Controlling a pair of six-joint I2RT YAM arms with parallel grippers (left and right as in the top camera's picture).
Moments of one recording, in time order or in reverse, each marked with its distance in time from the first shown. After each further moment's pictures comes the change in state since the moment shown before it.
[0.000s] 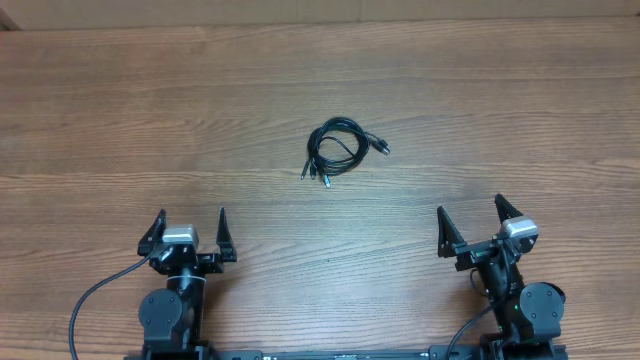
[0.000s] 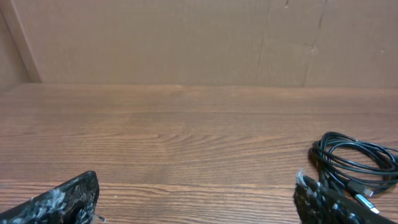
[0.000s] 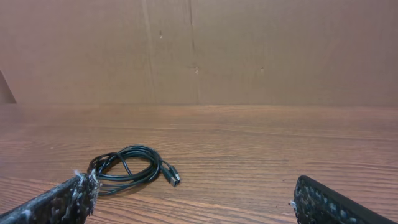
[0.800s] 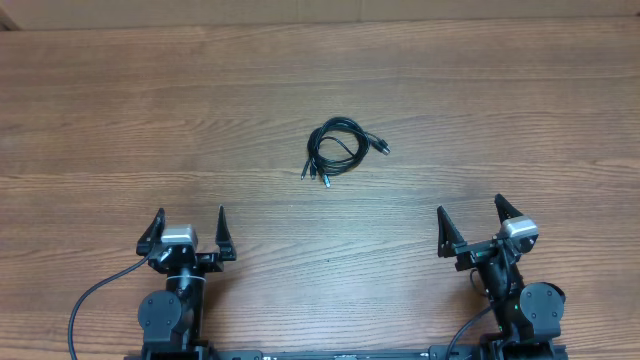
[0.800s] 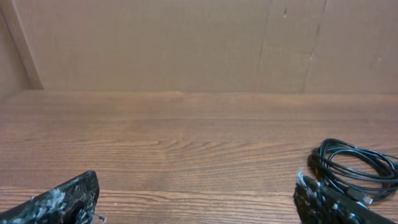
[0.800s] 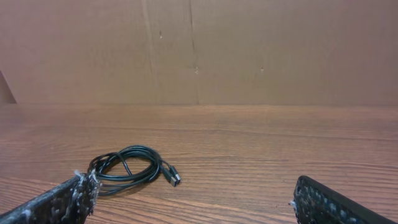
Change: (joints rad) left arm 0.000 0.000 0.000 0.019 0.000 0.000; right arm 0.000 0.000 0.000 0.000 0.000 0.002
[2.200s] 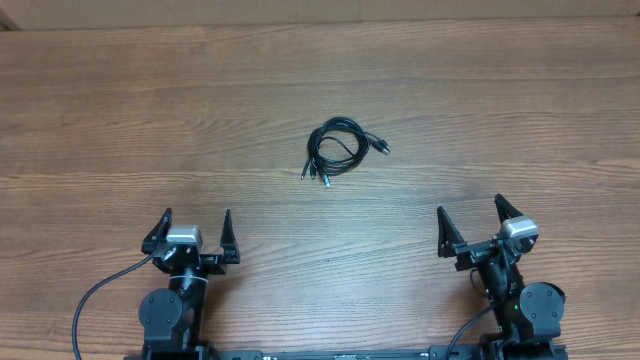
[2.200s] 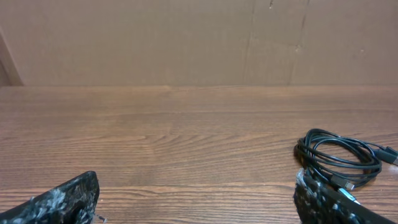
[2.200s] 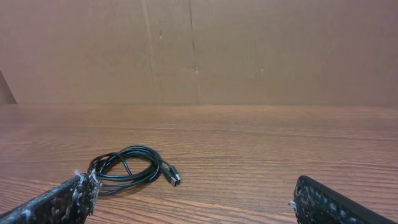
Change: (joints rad) left arm 0.000 0.000 -0.001 -0.023 0.054 0.000; right arm 0.000 0.000 0.000 0.000 0.000 0.000
